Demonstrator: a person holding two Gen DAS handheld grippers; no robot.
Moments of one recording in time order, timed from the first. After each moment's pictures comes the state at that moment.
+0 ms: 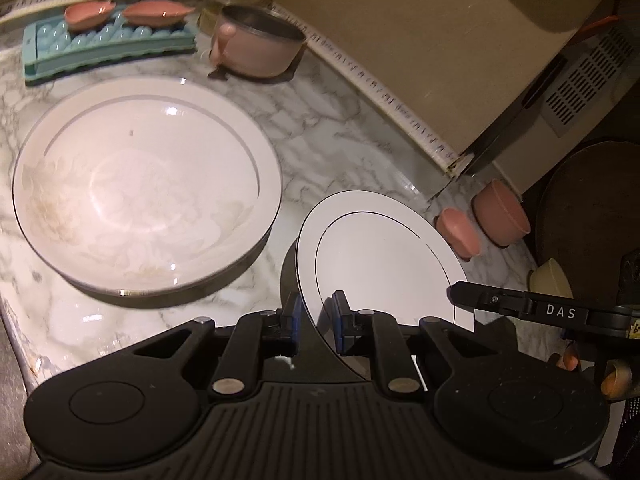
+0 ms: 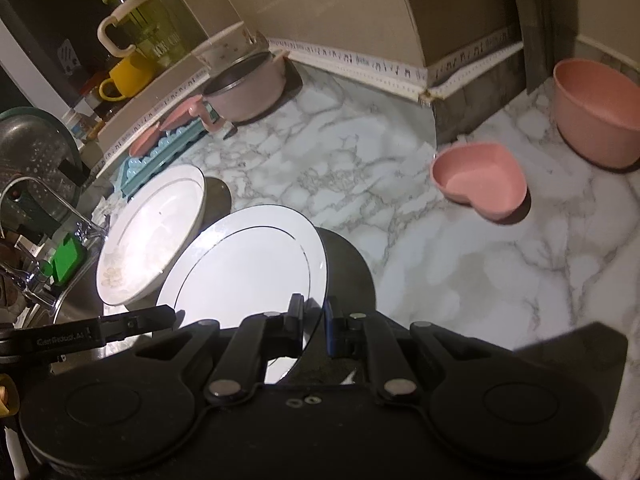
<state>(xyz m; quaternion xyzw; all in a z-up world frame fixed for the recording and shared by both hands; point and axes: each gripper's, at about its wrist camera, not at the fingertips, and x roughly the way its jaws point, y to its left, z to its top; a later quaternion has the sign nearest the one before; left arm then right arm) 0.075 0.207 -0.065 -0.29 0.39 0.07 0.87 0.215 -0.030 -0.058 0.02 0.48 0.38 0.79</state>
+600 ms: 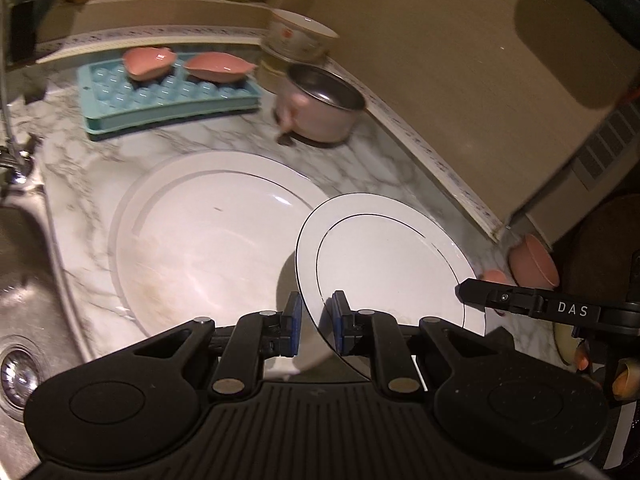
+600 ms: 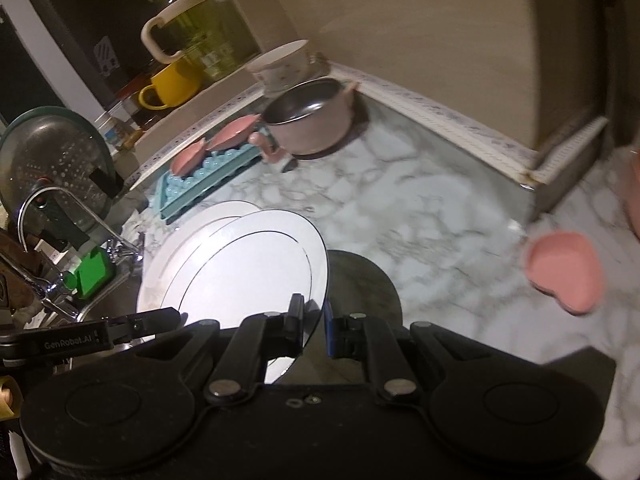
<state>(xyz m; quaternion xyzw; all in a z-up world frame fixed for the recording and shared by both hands) 0.060 0.283 -0.040 -0.29 0.36 0.13 0.88 0.221 0.056 -0.032 0.00 0.46 0.42 0.78</state>
